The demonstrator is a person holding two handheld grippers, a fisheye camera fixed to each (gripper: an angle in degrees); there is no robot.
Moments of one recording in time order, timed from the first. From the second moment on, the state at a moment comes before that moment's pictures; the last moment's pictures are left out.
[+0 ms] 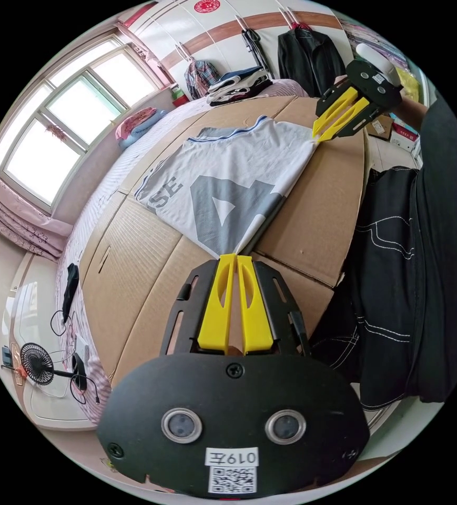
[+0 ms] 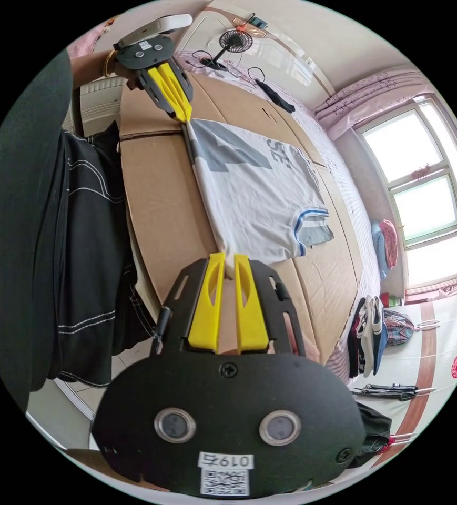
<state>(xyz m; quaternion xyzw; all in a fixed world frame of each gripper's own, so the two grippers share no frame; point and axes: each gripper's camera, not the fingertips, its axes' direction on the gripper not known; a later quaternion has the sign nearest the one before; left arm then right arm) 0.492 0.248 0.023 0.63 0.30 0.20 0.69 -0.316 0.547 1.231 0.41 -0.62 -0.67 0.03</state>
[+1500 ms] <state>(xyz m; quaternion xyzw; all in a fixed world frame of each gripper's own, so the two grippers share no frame) 0.250 -0.106 0.031 0.54 0.55 0.02 0.64 -0.508 0.377 1.113 0.18 -0.70 -0.68 0.08</state>
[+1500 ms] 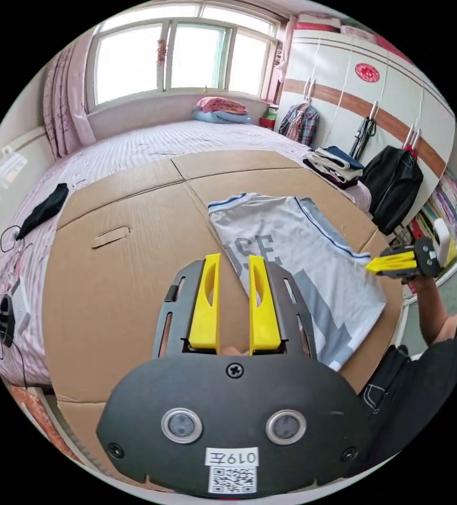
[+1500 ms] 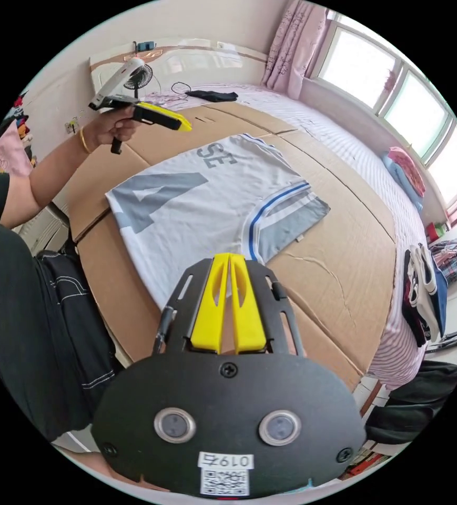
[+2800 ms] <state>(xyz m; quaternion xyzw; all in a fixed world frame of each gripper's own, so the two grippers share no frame) 0.153 -0.455 -0.026 0.44 0.64 0.08 0.63 -0.763 0.201 1.055 0.07 -0.73 -0.68 0.04</state>
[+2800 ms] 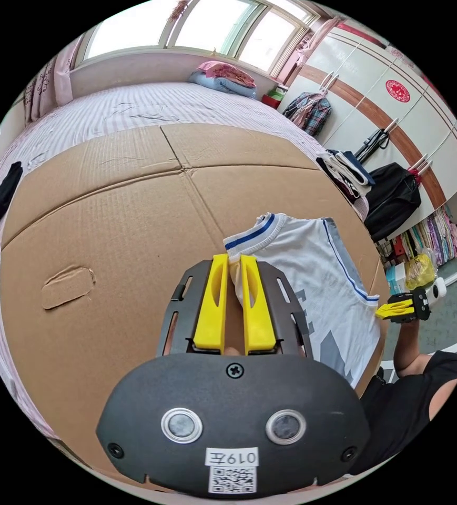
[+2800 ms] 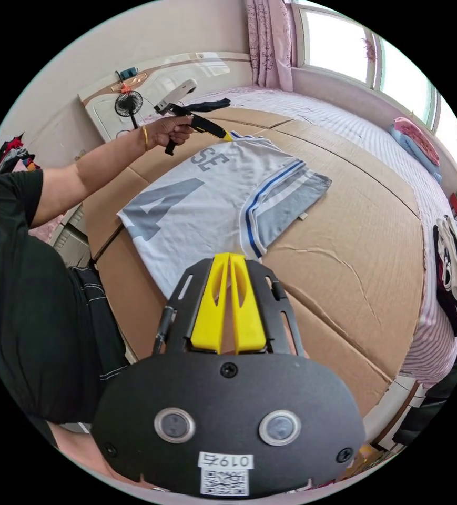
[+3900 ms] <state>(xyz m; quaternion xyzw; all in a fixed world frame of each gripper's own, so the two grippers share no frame) 0.132 -0.538 -0.153 0.47 0.63 0.14 0.60 -1.172 0.131 0.844 -0.27 -0.76 -0.59 0.03</state>
